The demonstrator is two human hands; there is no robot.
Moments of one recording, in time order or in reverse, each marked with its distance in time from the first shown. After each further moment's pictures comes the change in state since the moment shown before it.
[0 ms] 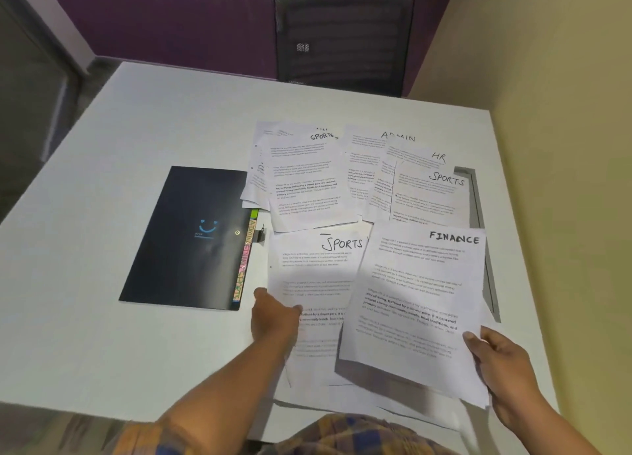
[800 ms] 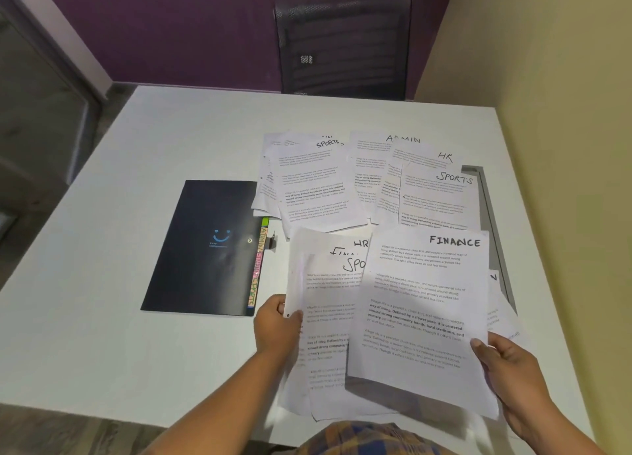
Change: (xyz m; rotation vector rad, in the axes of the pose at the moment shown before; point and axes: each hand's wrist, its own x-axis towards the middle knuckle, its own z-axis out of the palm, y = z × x) left_hand -0.001 -0.022 -0.023 -0.208 -0.061 0.213; right_hand -0.007 0.020 0.004 0.022 -0.033 -0.008
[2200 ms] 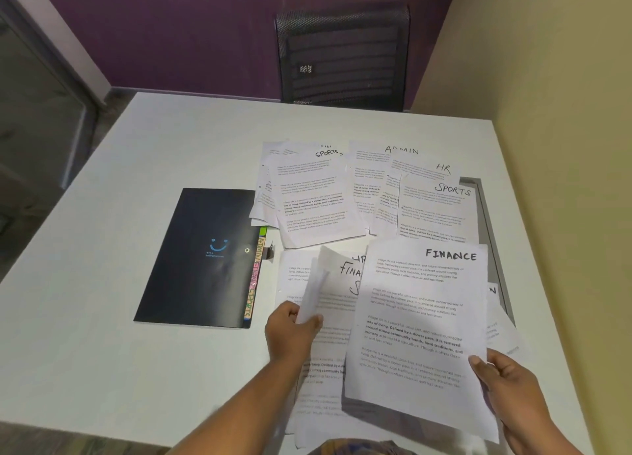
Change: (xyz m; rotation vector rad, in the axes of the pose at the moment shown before) left_hand -0.006 0.018 0.021 -0.015 0.031 -0.010; right_hand -0.011 -0.013 0.007 -0.057 0.029 -0.031
